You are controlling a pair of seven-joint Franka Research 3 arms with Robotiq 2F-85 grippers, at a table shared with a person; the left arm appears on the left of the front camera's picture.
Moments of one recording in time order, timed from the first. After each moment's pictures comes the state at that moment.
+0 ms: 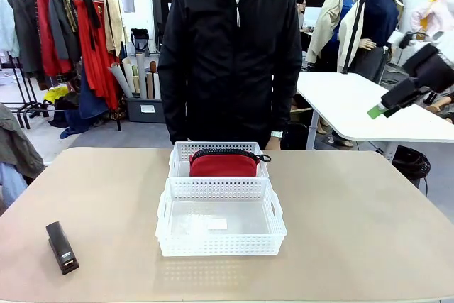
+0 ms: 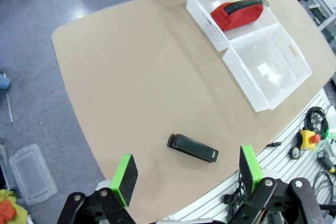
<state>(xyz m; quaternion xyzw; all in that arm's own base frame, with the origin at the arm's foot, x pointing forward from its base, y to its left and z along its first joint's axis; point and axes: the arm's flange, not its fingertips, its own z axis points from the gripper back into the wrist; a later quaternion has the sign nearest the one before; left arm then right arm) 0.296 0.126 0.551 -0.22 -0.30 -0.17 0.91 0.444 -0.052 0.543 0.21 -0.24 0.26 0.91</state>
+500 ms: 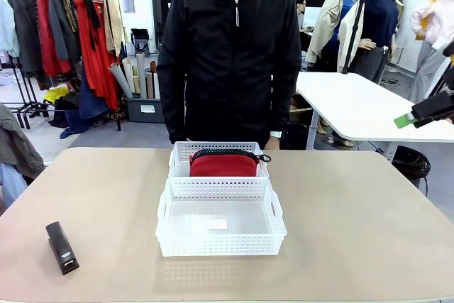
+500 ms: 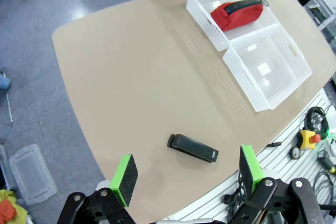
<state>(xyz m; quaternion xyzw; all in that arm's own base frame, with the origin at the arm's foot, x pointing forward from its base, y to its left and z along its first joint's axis) 0.296 0.126 0.551 -0.22 -0.30 -0.17 0.91 0.372 -0.083 0.532 0.21 -0.30 0.20 0.91</state>
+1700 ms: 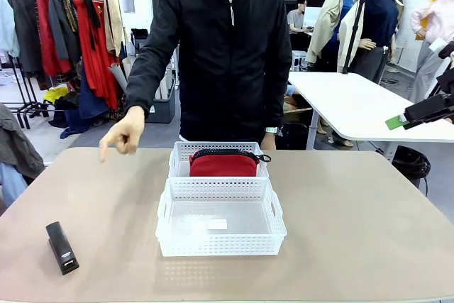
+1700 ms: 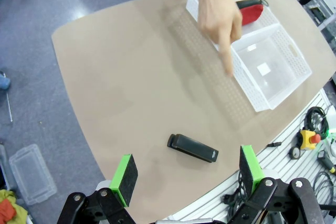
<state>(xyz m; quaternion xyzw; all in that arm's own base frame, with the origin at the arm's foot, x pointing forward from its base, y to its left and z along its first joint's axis) 0.296 0.126 0.551 -0.22 -0.30 -0.17 0.91 0.369 -0.067 0.525 0.24 -0.31 0.22 0.89</state>
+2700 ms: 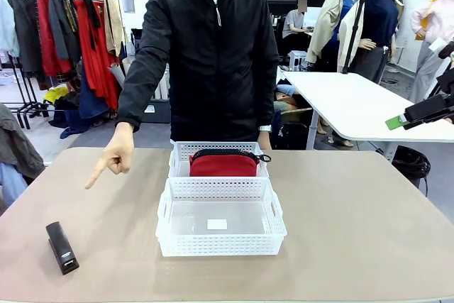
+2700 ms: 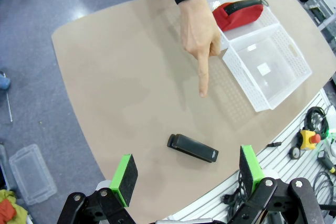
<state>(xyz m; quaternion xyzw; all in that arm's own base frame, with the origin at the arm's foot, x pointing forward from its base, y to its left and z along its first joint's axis) 0.296 0.126 0.551 -0.22 -0.30 -0.17 0.91 0.369 -0.066 0.525 0.24 -0.31 0.22 0.89</state>
